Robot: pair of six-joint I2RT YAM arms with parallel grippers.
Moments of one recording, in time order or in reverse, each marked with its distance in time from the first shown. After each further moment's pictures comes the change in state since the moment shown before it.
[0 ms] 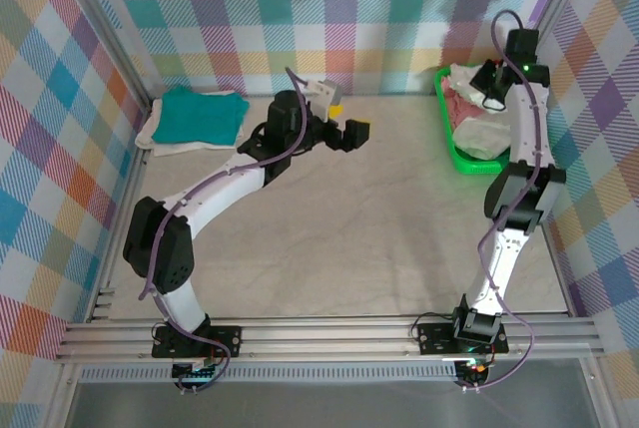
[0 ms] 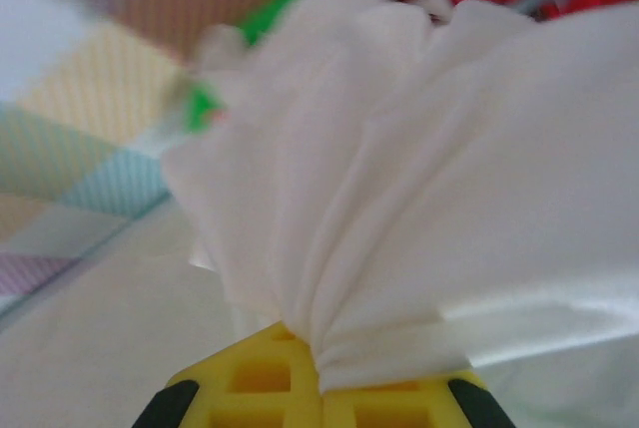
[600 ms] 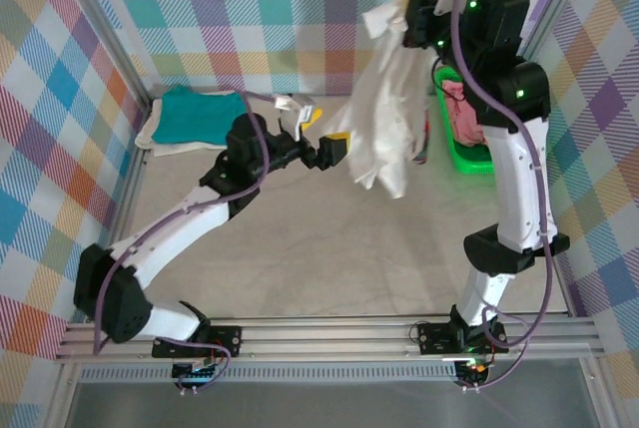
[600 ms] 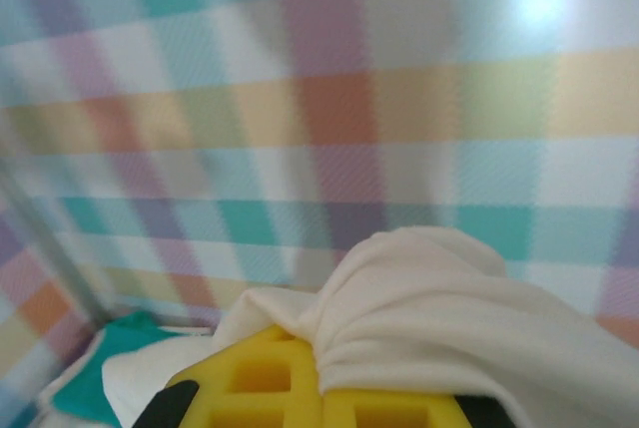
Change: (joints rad) left arm -0.005 -0.375 -0.317 0.106 -0.036 0.072; right arm 0.591 -0.322 0.407 -0.058 0.153 -0.288
